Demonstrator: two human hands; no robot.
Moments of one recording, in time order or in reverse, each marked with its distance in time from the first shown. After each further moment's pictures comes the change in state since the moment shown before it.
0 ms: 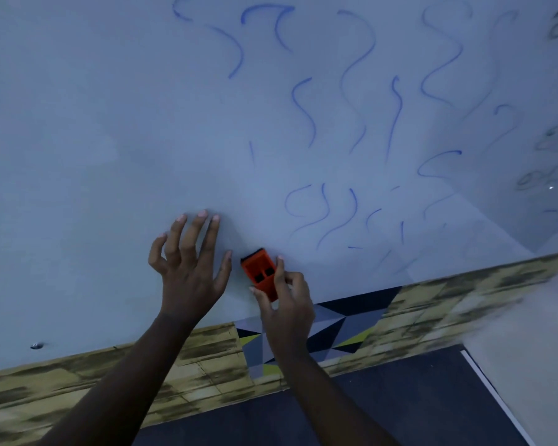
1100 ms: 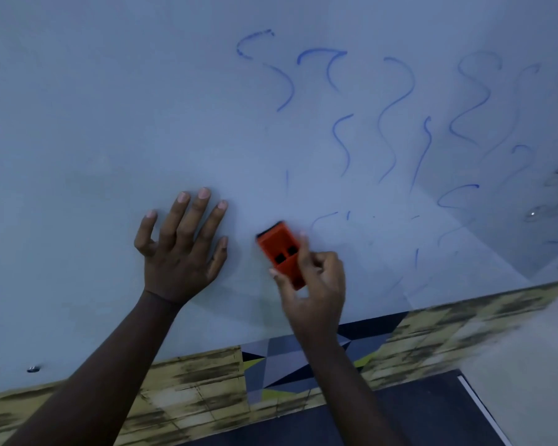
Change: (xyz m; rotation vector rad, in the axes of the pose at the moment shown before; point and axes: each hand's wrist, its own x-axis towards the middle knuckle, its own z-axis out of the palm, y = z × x) left_hand 0.060 -0.061 0.007 0.136 0.285 0.175; right_hand 0.075 -0.039 -0.037 0.055 0.158 -0.182
